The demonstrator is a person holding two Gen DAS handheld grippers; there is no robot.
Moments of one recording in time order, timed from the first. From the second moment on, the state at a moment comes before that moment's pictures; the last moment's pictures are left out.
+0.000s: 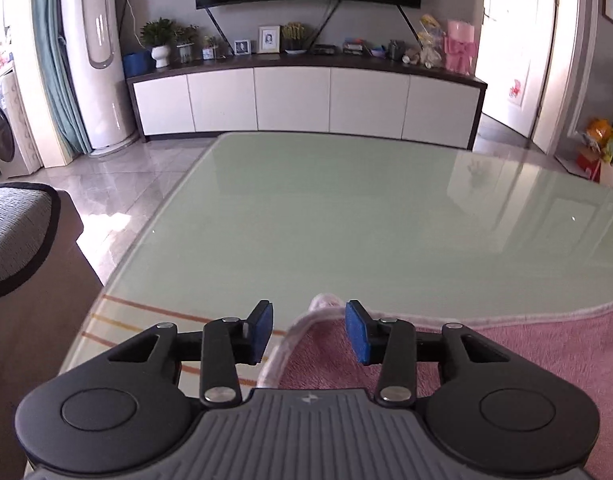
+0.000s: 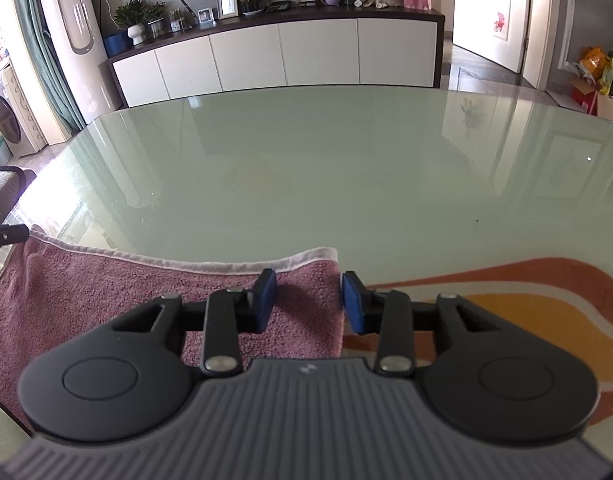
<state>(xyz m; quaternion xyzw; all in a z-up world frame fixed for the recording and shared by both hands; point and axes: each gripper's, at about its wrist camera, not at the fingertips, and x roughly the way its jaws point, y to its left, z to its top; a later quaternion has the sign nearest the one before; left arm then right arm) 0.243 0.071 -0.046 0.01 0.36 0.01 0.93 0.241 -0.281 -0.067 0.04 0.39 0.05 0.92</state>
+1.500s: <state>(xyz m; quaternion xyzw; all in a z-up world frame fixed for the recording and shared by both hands) 0.202 0.083 -0.004 -0.03 0.31 -0.05 0.95 0.199 -0.283 -0.016 0.04 0.31 0.08 0.95</state>
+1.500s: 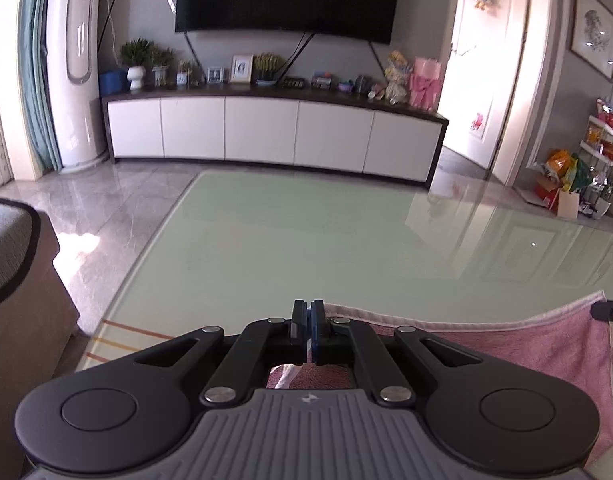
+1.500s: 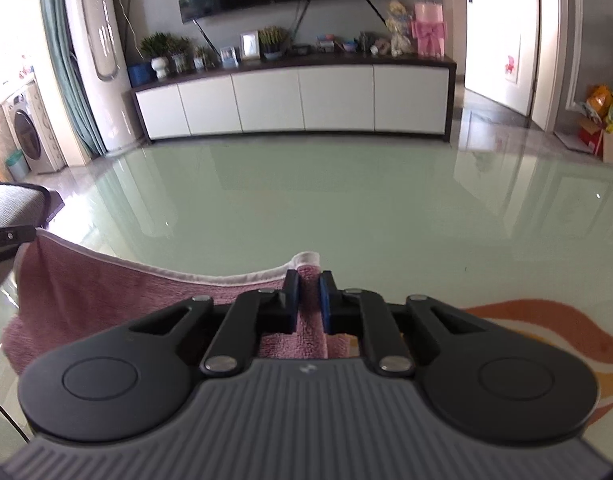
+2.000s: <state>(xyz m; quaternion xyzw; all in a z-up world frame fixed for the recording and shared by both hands) 0.074 0.082 0.044 -0.02 0.27 -0.04 0.96 0.092 -0.292 0.040 0.05 0.25 0.11 0.96</state>
